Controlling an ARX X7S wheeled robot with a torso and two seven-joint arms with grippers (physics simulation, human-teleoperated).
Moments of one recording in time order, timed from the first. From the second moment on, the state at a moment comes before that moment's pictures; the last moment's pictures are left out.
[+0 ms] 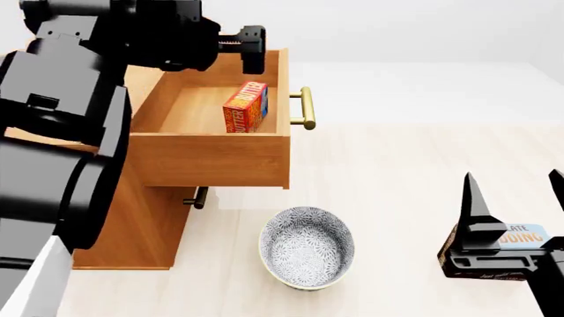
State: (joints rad) left arm -1.85 0.00 0.37 -1.31 -0.42 -1.00 0.19; right arm 1.15 1.57 -1.65 -0.89 0.97 -0.32 1.05
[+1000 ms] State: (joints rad) left arm -1.80 0.00 0.92 -0.49 -1.56 -1.09 -0.94; right arm 1.13 1.57 -1.66 -0.96 0.92 -0.29 1.11
